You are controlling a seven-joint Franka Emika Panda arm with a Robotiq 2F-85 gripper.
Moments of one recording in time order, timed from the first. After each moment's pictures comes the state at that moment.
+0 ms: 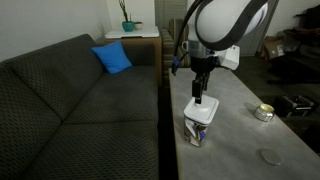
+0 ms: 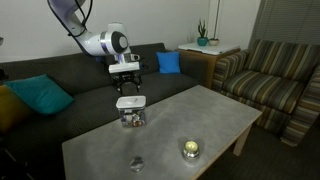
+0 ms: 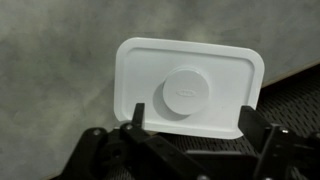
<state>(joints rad) 0.30 1.16 0.13 -1.29 -0.34 2.39 -0.33</state>
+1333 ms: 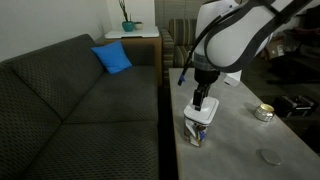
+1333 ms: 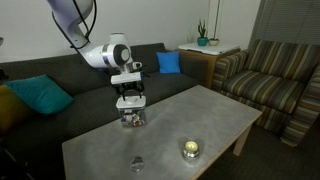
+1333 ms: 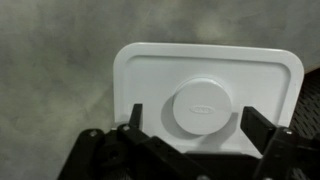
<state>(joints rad) 0.29 1.21 0.10 -1.33 -0.33 2.57 -0.29</state>
